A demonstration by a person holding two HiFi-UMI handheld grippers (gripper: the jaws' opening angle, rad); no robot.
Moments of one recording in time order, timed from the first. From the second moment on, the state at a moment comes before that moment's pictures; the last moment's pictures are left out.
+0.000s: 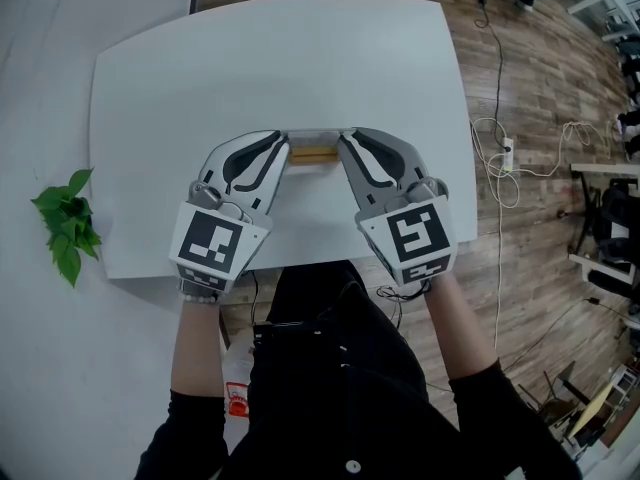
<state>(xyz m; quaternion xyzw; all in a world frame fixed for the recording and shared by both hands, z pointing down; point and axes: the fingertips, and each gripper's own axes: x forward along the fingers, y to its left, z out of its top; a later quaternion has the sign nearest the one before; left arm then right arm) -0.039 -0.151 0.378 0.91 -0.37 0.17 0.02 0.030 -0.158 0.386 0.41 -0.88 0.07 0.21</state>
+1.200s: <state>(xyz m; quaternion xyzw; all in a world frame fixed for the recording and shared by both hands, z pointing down) -0.036 -0.153 0.382 0.91 -0.36 0.17 0.03 0.033 -0.165 0.388 0.42 -0.88 0.06 0.21</state>
